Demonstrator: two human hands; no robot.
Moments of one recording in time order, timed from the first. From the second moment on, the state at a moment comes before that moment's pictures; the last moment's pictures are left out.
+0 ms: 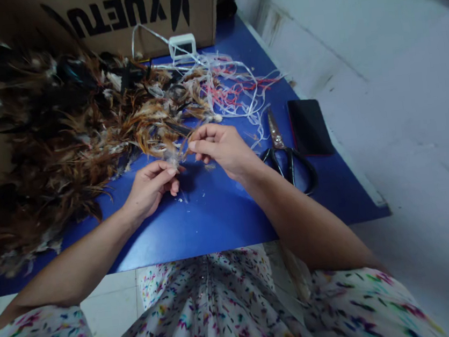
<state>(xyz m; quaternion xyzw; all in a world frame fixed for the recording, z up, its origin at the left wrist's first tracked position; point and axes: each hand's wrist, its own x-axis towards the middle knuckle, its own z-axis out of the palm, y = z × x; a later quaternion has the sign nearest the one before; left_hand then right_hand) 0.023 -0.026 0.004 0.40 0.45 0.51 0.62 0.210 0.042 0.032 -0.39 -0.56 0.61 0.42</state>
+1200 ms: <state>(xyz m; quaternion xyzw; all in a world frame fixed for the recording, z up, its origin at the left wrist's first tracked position) 0.023 -0.026 0.008 0.39 0.45 0.50 0.63 0.192 0.021 0.021 -0.33 -0.65 0.44 0.52</state>
